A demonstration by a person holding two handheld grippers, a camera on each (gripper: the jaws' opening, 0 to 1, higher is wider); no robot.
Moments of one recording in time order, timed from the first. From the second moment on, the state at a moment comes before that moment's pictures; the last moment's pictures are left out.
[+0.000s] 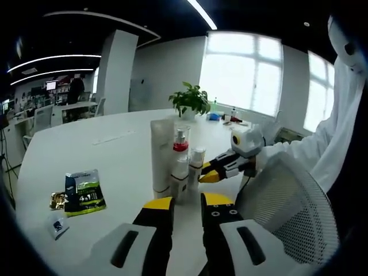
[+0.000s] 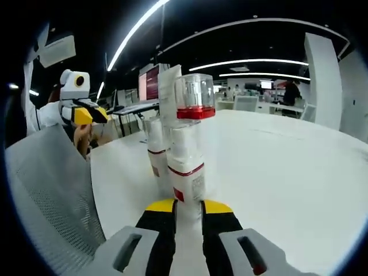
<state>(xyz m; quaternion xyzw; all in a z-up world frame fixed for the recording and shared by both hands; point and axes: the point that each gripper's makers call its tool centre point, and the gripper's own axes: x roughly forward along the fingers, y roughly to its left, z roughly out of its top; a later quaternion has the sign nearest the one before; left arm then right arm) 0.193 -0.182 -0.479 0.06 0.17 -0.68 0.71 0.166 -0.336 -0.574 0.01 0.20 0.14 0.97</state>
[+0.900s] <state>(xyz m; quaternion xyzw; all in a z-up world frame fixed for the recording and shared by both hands) 0.193 -0.180 -0.484 0.06 0.18 -0.68 0.71 0.179 -0.318 -0.575 0.01 0.20 0.17 0.96</state>
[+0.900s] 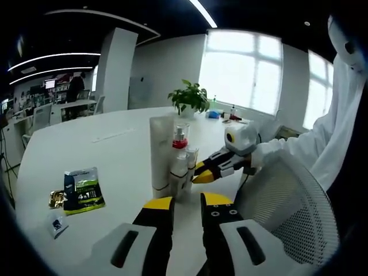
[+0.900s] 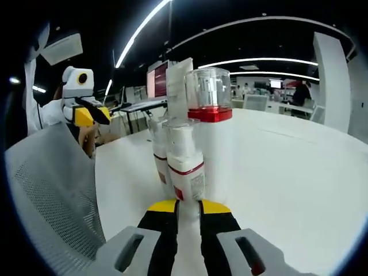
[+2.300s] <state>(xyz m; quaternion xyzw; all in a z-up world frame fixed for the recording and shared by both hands) 0.194 -0.178 -0.487 0.08 0.18 -0.68 0.71 0.167 -0.320 -0.542 0.02 0.19 0.14 0.97</state>
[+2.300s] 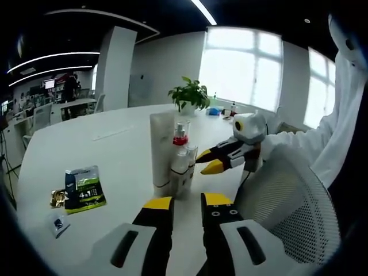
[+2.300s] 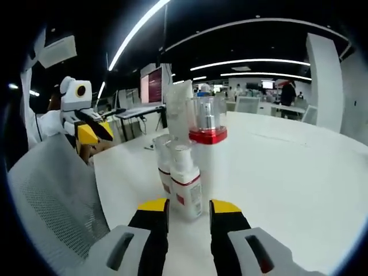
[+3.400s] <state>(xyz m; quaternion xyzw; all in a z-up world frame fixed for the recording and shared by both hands) 0.199 -0.176 -0.489 0.08 0.18 -0.67 0.72 0.175 -0.281 -0.458 0.03 0.15 0.11 0.98</state>
